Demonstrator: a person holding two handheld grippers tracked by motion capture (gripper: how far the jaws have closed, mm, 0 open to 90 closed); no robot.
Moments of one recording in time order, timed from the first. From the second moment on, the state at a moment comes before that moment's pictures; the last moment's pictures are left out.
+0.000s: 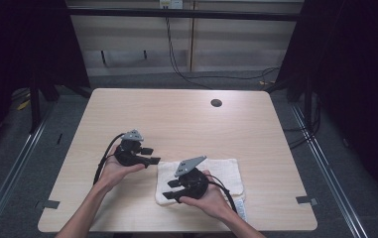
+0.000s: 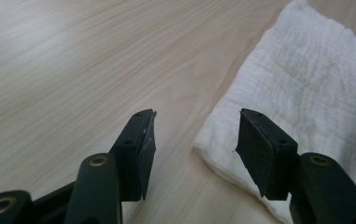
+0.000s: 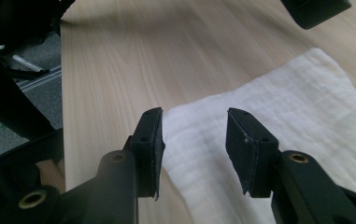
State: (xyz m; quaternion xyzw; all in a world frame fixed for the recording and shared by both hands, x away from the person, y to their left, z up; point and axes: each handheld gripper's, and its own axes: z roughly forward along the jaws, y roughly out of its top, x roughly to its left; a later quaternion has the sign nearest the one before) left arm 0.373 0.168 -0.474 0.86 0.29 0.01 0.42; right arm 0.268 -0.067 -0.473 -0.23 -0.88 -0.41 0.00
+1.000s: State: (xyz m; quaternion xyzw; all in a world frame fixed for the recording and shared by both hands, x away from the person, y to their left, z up) left arm 0.378 0.173 -0.486 0.86 0.31 0.02 0.41; right arm 0.264 -0.049 -0.493 -0.21 -0.90 -0.37 -0.01
